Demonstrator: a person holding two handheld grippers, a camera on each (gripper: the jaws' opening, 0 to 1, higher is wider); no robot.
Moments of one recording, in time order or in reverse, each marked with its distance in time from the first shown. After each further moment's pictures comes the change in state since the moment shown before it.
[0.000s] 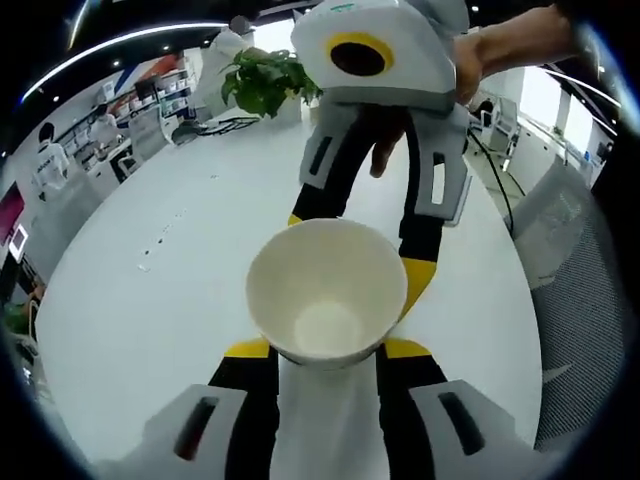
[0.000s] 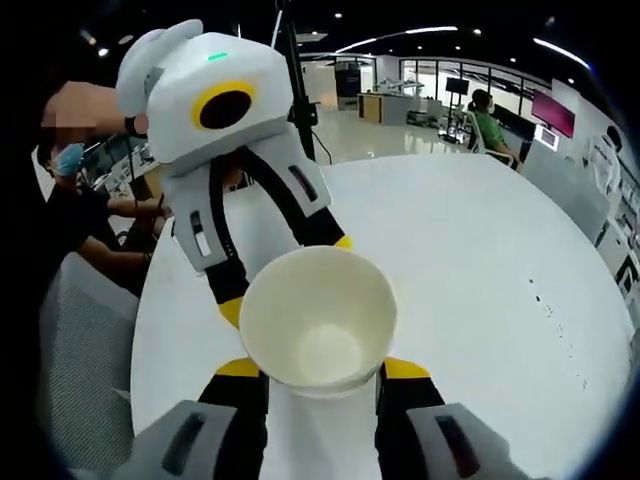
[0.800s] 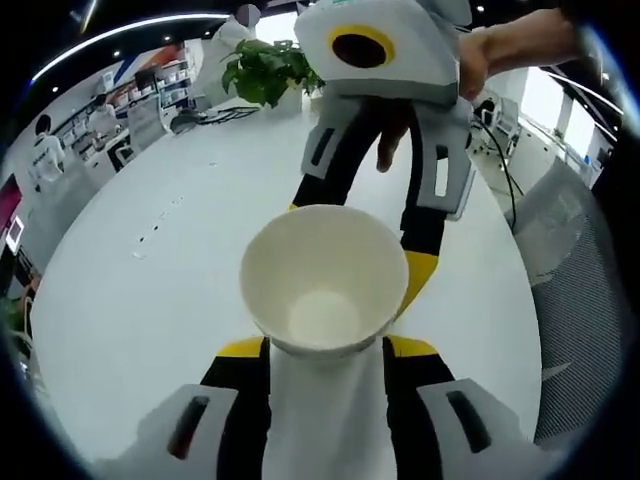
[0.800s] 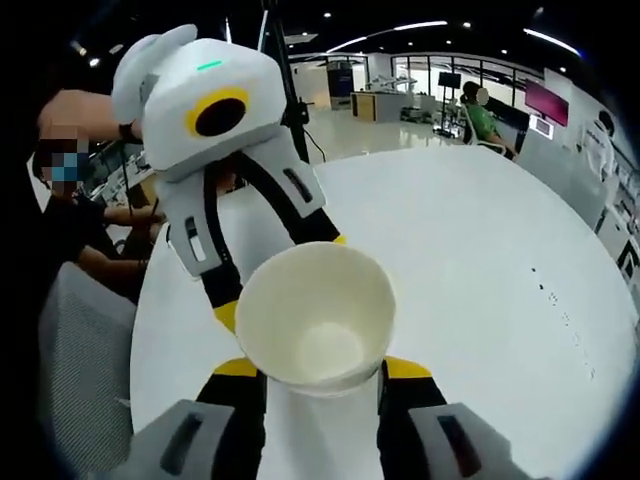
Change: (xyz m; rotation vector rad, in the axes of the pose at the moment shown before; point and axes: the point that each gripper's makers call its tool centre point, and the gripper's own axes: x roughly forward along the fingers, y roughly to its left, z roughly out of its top) left arm 0.004 0.001 -0.014 -0.021 0.034 -0.016; right arm 0.002 0.000 -0.004 0.051 -0.003 -0.011
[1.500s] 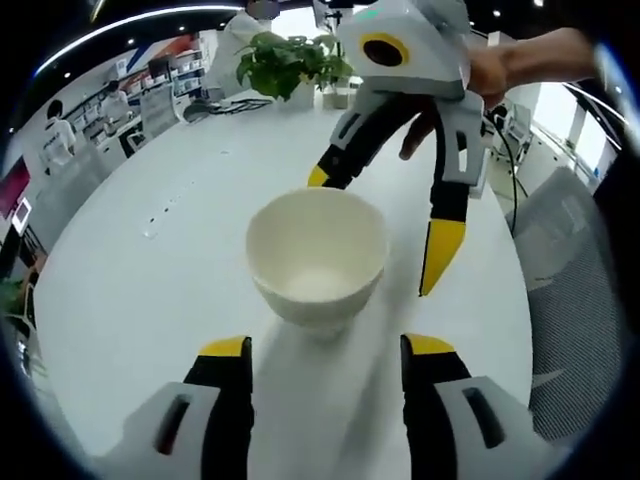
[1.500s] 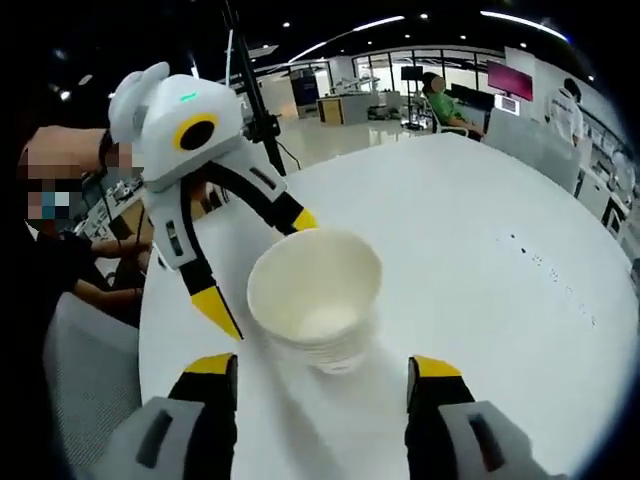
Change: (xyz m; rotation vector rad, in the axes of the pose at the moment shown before) left arm -0.016 -0.007 -0.014 -0.058 0.015 0.039; right arm -0.017 0.007 -0.011 0.144 -0.047 -0.057
